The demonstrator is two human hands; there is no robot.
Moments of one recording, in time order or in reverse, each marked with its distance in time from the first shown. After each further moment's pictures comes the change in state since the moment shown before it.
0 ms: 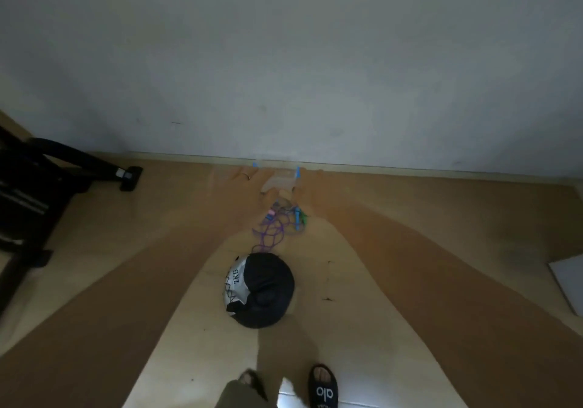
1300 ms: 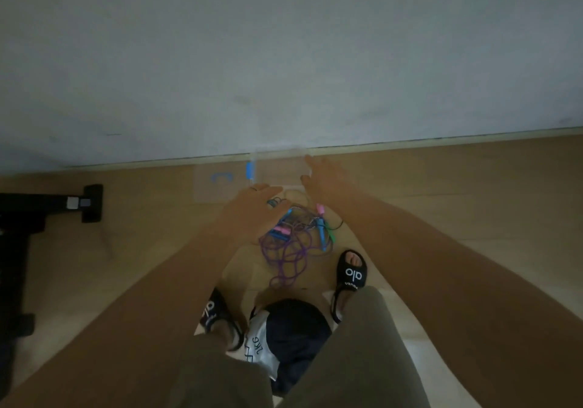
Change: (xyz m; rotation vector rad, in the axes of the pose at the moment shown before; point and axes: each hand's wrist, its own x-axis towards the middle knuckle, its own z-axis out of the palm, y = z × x) left_hand 0.529 -0.145 0.210 -0.303 -0.599 -0.116; right_hand 0.541 0.110 0.106 0.170 -0.233 0.222
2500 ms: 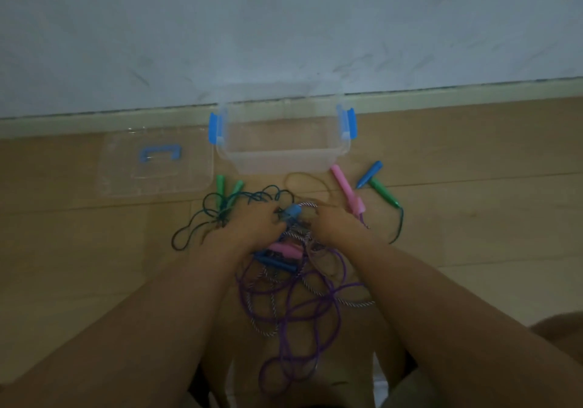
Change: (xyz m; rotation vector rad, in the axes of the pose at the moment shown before) left_hand 0.398 -0.290 0.351 0.069 -0.018 0.154; right_hand 0.283 0.106 0.473 -0.054 -0.109 0.121
